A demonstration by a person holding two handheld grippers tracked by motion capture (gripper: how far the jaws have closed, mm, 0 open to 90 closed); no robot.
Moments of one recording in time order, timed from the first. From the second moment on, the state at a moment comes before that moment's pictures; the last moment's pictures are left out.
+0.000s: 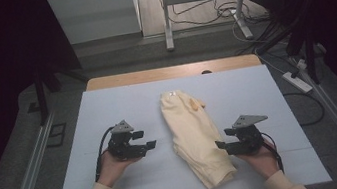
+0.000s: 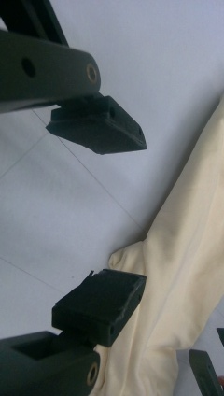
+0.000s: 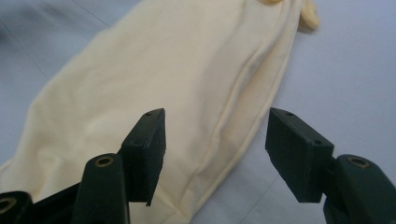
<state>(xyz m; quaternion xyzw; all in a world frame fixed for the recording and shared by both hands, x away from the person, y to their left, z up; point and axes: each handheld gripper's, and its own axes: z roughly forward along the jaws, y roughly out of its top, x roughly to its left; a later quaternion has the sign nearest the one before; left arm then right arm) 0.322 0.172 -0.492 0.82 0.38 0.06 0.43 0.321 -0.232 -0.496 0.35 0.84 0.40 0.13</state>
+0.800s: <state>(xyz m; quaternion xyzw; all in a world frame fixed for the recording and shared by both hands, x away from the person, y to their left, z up) 0.323 0.175 -0.494 0.82 0.38 0.05 0.43 0.319 -0.215 -0.514 0.33 0.88 0.32 0.13</state>
